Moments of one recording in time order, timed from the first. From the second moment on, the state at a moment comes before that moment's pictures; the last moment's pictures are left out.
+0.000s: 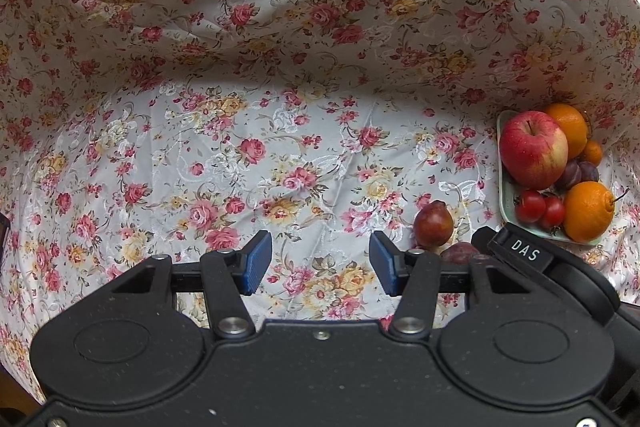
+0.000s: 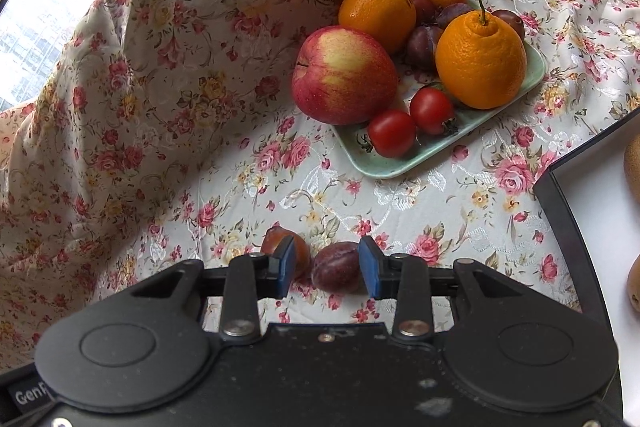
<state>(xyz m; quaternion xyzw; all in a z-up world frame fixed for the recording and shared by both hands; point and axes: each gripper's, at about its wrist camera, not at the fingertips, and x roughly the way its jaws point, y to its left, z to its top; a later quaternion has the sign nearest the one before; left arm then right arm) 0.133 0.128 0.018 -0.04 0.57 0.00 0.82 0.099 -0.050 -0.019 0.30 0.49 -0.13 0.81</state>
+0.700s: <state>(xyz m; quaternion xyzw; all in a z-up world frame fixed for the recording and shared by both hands) 0.146 0.137 0.005 -0.05 0.59 0.00 0.81 0.117 -0.032 -0.052 0.29 0.55 -0.13 0.78</state>
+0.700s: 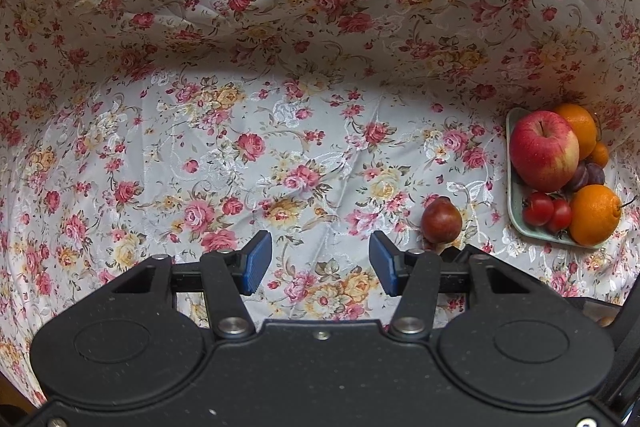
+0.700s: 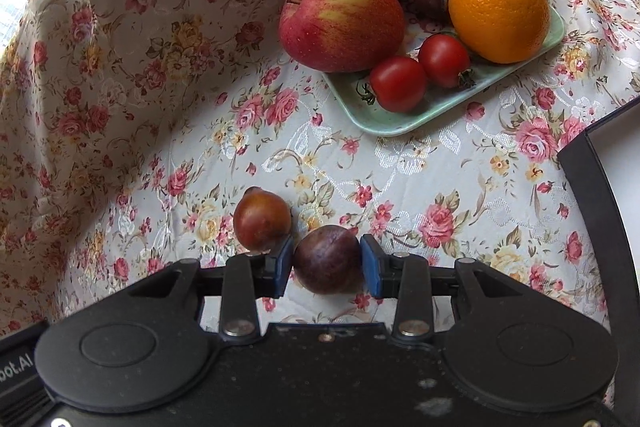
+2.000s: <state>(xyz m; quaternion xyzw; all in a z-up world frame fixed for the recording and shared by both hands) 0.171 0.063 -0.034 -0.05 0.60 -0.05 0.80 0.089 -0.046 -0.044 0.19 0.62 -0.08 0.76</state>
